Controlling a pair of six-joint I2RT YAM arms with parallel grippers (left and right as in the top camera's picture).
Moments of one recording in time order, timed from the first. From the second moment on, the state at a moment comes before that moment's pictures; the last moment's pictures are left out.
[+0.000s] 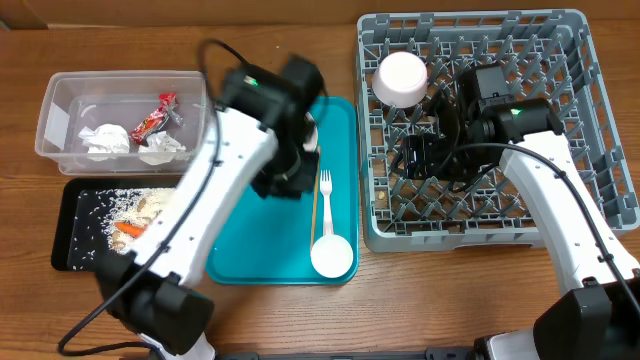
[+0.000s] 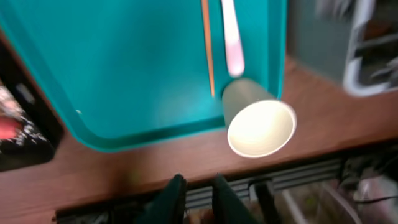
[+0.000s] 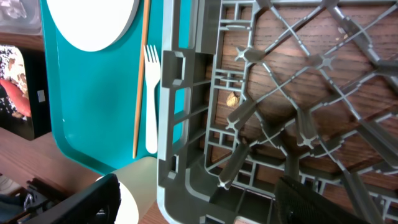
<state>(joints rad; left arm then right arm) -0.53 1.82 1.82 -1.66 0.12 -0.31 0.17 1.62 1.42 -1.14 -0.42 0.13</state>
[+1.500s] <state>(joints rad) -0.64 1.82 1.30 -1.20 0.27 -0.35 0.17 1.62 1.42 -1.14 -0.41 0.13</state>
